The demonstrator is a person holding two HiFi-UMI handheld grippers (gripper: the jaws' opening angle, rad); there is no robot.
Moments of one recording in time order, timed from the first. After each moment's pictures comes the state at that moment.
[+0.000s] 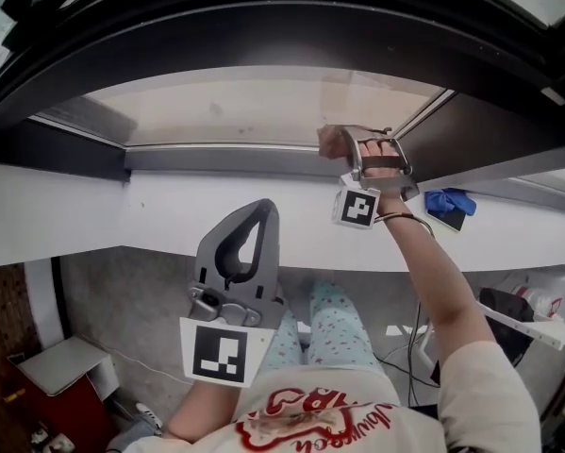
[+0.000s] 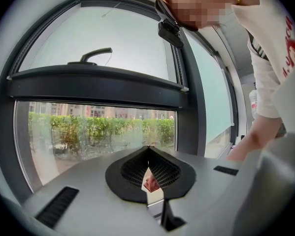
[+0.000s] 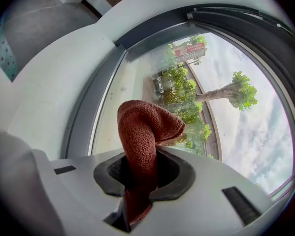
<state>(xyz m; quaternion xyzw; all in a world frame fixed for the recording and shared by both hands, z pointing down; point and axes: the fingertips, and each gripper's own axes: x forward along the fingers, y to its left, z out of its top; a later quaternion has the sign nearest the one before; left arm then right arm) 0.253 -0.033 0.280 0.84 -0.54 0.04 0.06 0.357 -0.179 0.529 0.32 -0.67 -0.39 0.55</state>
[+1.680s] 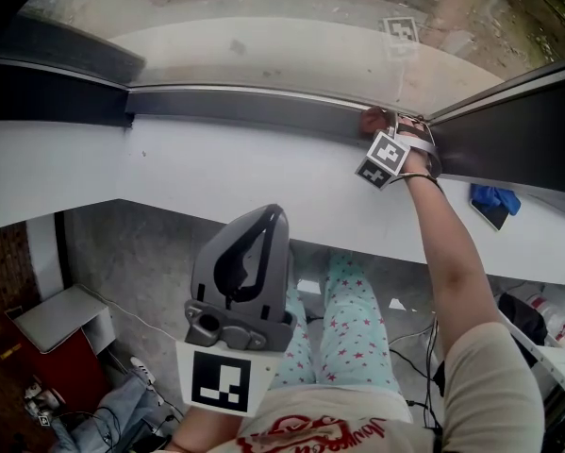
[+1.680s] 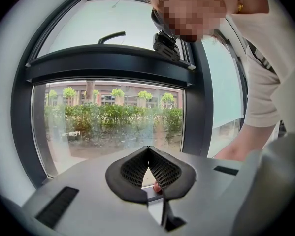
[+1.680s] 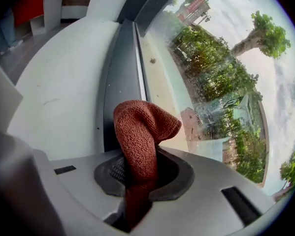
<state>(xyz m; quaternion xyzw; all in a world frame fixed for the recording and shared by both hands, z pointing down) 0.225 -0.013 0.370 0.80 -0.58 0.10 0.10 0.373 -0.185 0.752 0.25 -0.71 -0.15 0.64</state>
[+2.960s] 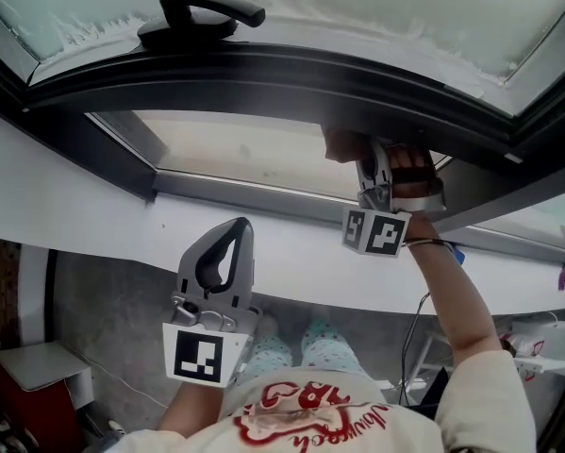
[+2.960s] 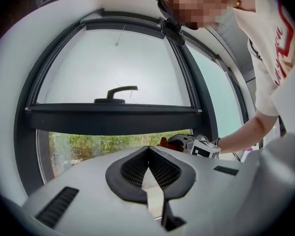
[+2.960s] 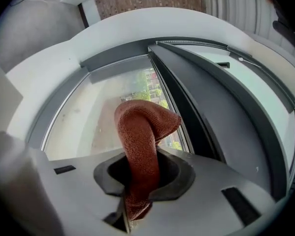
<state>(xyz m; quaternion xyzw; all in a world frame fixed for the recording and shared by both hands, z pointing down) 0.157 -0.010 0.201 0.81 -0.58 0.01 0.00 0.279 -0.183 0.265 0.39 -0.65 -0.52 0.40</state>
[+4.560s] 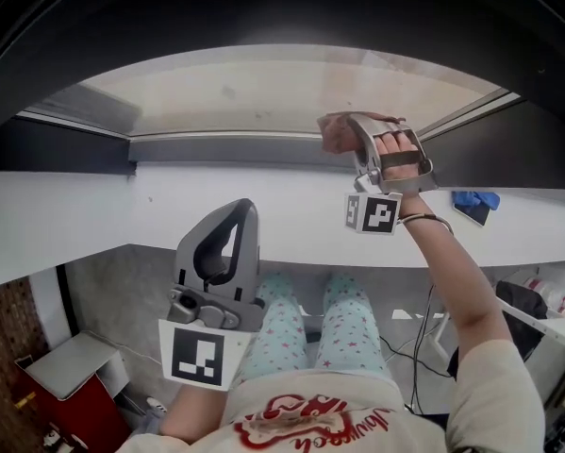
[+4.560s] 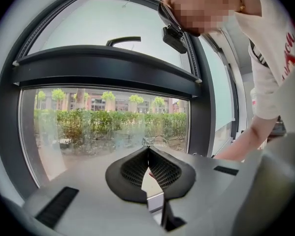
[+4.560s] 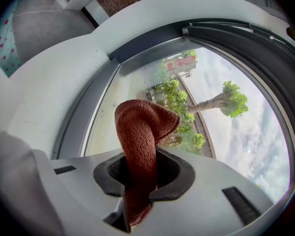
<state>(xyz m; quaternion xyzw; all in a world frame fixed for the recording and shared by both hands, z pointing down) 0.164 -0.055 0.326 0.84 -0.53 0.08 0.08 0.286 -0.185 0.516 0.33 -0.69 -0.43 0.48</state>
